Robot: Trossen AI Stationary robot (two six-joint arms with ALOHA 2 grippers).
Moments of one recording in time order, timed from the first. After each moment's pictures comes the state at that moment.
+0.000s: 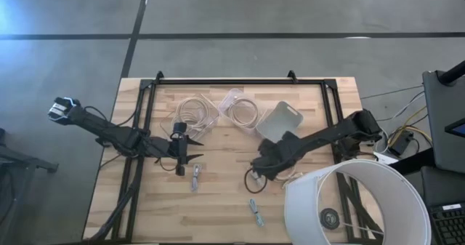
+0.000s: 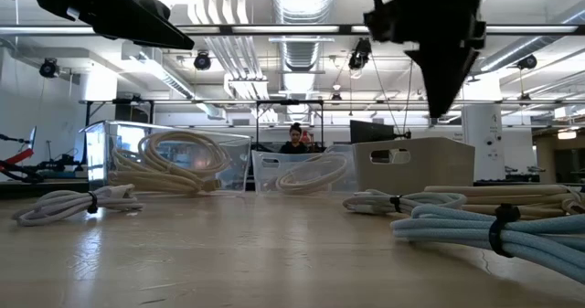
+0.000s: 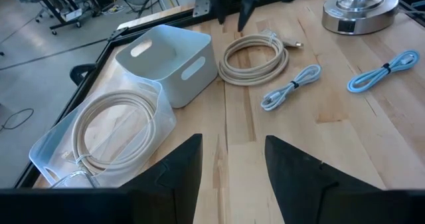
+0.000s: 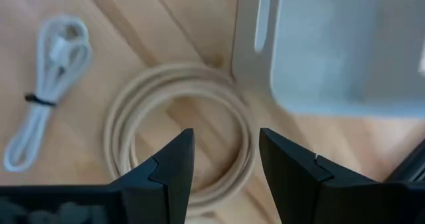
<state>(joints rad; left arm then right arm) -0.35 0.90 0.55 -0.07 -0.44 0.07 0.30 1.81 1.43 -1.30 0.29 0.98</state>
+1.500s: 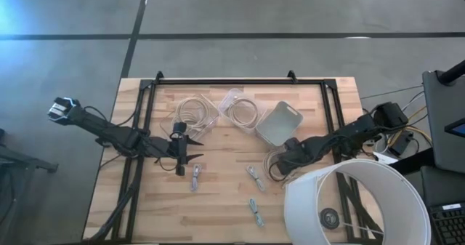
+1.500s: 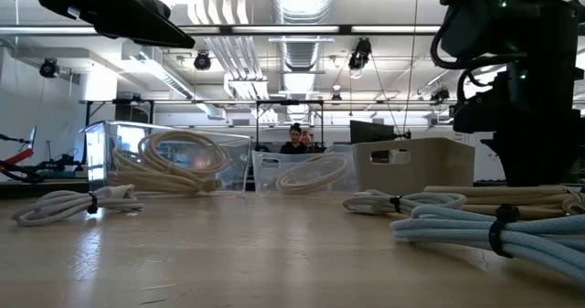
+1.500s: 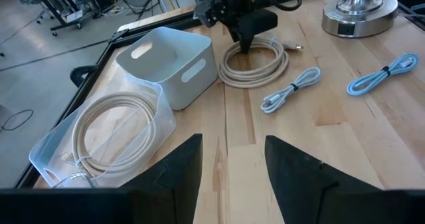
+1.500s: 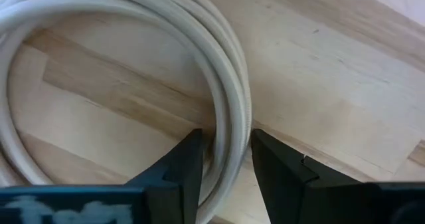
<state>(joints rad) -0.35 0.90 0.55 -0.06 -0.44 0.07 0.26 1.53 0.69 -0.68 0.11 1.41</state>
